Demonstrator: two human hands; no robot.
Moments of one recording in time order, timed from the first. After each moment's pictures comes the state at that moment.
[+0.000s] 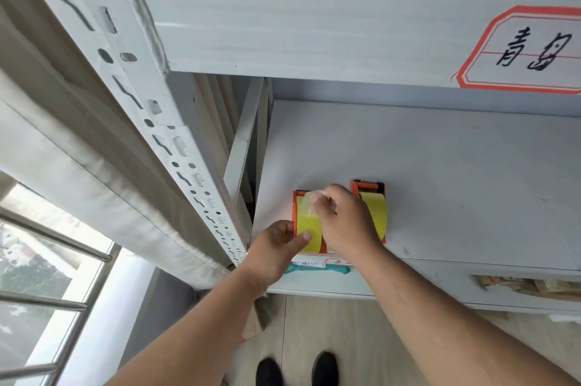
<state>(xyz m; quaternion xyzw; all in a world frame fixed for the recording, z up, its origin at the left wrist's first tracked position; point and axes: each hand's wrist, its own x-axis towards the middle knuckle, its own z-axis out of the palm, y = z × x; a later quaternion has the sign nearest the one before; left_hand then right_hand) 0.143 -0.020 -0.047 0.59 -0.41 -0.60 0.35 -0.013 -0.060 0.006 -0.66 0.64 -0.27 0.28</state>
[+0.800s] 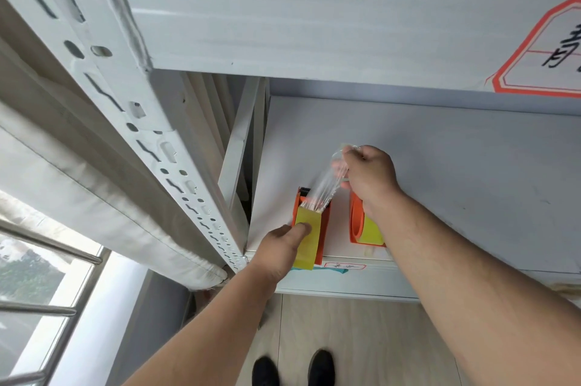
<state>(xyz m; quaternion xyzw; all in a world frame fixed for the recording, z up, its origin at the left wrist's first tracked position) 0.127 -0.034 -0.025 0.64 -0.32 -0.63 0.30 -0.029 -0.142 0.031 -0.39 0.69 -0.41 0.45</state>
